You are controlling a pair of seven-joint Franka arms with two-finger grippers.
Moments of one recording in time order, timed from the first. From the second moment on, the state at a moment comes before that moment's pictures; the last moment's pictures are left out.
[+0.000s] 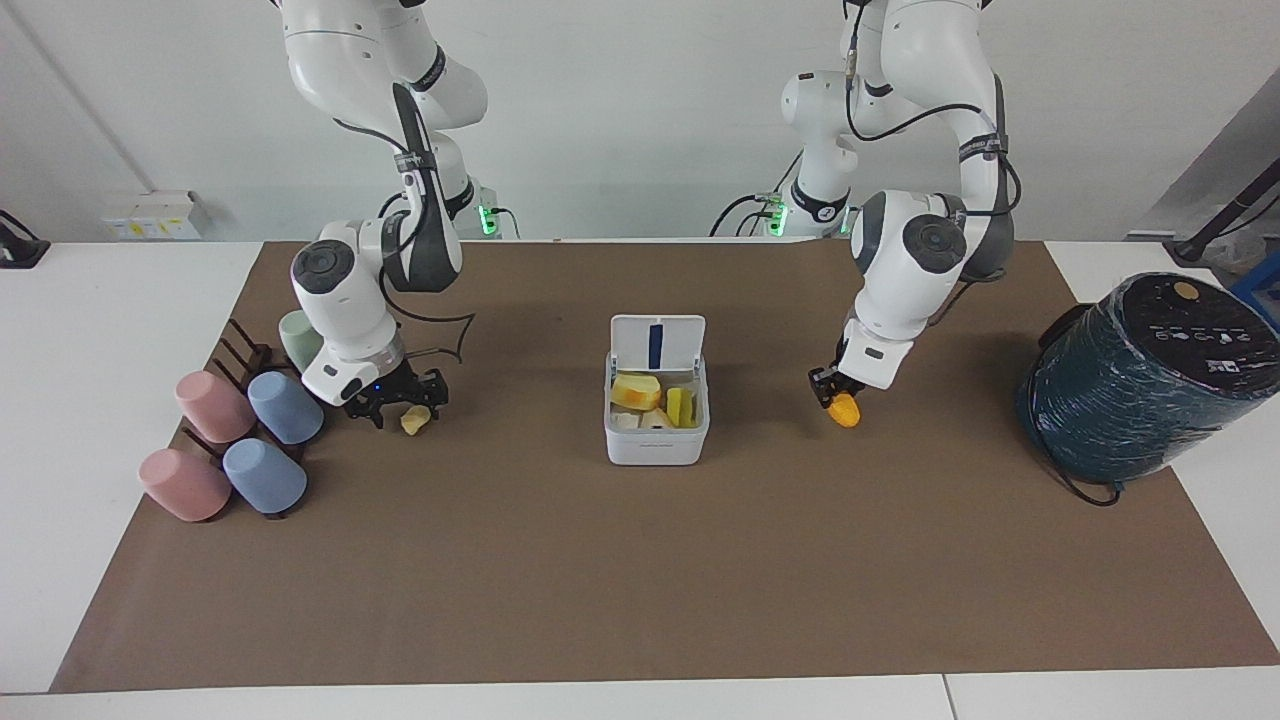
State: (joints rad) left arm -0.22 0.20 -0.09 -1.85 -0.04 2.07 -0.53; right arm 0.11 0.19 -0.07 -2.19 0.02 2.41 -0.13
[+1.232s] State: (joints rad) left arm -0.55 0.31 -0.10 -1.69 -0.11 2.20 -1.05; right arm 0.11 0.15 -0.03 -1.90 0.06 2.12 0.13
